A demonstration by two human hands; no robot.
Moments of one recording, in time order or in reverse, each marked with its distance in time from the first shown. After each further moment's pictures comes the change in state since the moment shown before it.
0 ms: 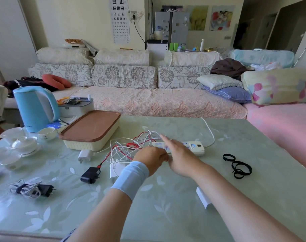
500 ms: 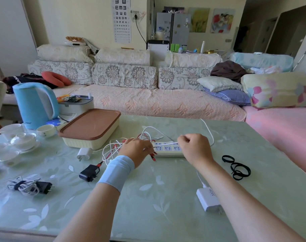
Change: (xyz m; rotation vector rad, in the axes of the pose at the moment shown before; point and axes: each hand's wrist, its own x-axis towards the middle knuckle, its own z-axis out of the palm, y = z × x) left_hand -0.002 -0.046 -0.012 0.010 0.206 -0.022; right_hand 0.002 0.007 -0.024 0.123 0.515 0.283
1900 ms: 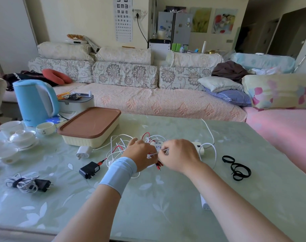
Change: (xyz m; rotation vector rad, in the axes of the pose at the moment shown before) left_hand -0.001 0.003 0.016 0.137 -0.062 0.135; right_hand -0.021 -0.032 0.017 -0.307 -0.160 -0.389
